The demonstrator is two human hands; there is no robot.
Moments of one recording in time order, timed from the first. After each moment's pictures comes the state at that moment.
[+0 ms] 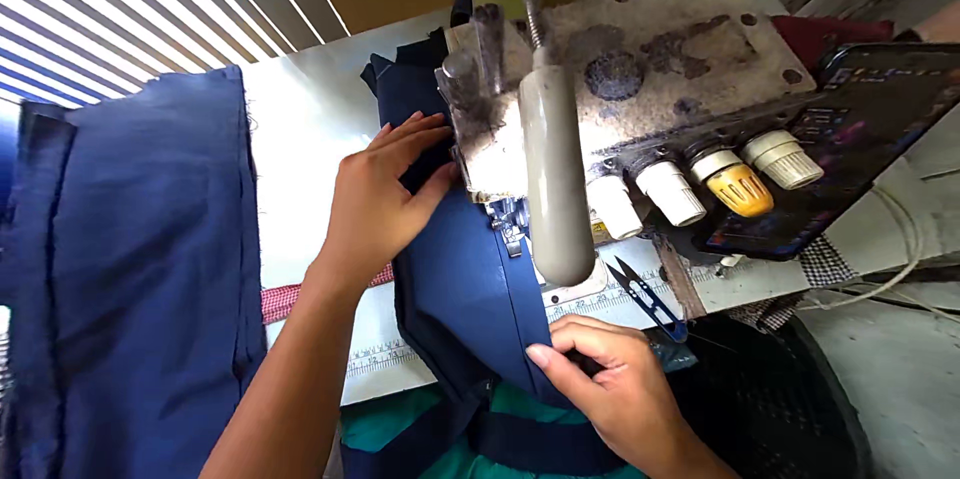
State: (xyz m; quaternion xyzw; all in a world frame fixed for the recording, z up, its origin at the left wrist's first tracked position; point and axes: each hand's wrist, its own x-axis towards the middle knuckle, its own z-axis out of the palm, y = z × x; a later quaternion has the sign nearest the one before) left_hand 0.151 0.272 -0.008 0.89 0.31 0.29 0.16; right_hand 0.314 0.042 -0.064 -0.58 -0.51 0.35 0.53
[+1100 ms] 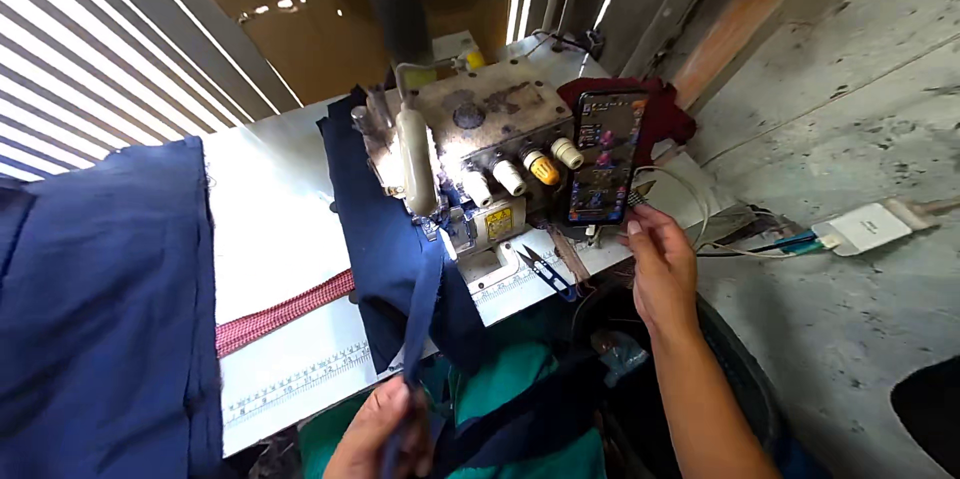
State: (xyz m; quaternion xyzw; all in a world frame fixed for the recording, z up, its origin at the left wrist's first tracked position) left_hand 0.089 0.064 -0.049 0.23 0.19 0.28 0.91; right_hand 0.463 -0.002 -0.086 -0.67 -0.30 0.13 0.66
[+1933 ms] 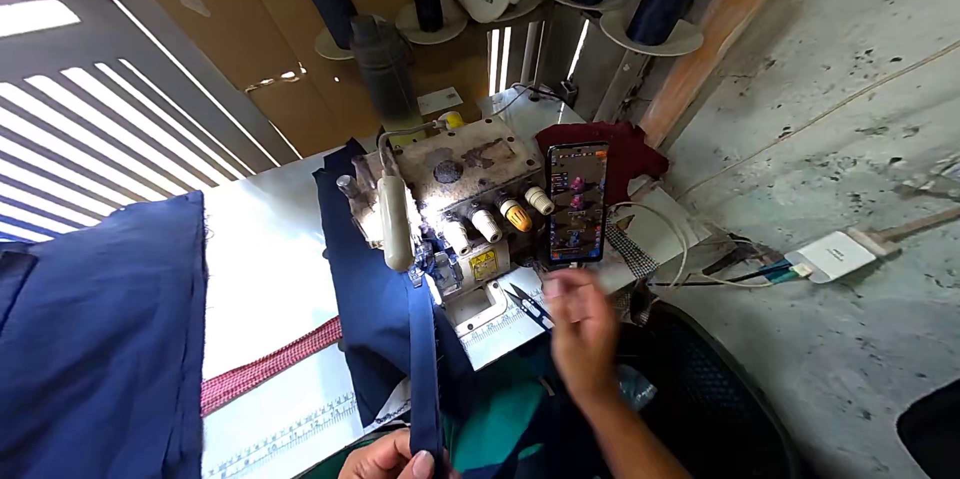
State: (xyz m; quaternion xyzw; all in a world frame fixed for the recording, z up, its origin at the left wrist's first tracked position) left_hand 0.107 0.054 -0.021 0.44 0.25 0.29 0.81; right_hand 0.379 0.027 -0.075 -0.62 -0.44 0.06 0.65
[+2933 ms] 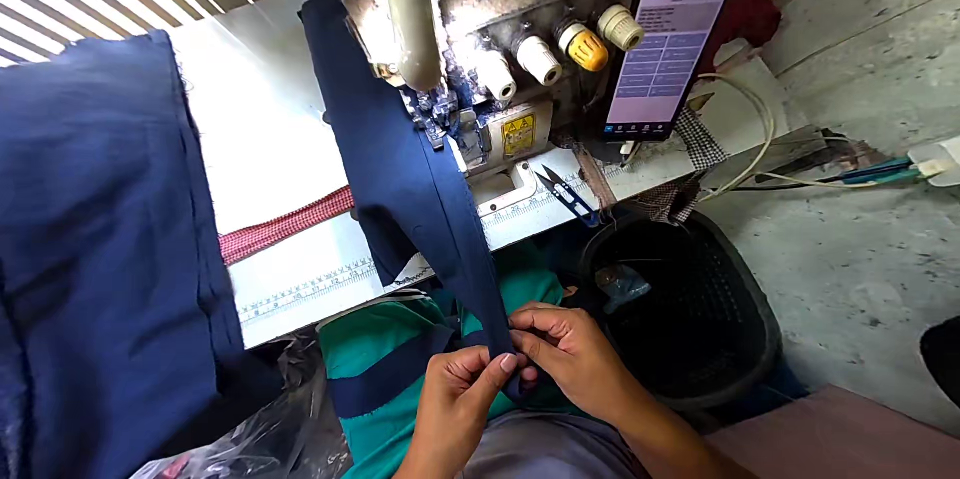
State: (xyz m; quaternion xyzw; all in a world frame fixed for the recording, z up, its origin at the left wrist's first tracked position) left_hand 0.113 -0.016 -0.081 0.50 0.33 0.27 0.75; right_hand 0.292 -0.068 -0.079 -0.56 -0.41 0.50 0.52
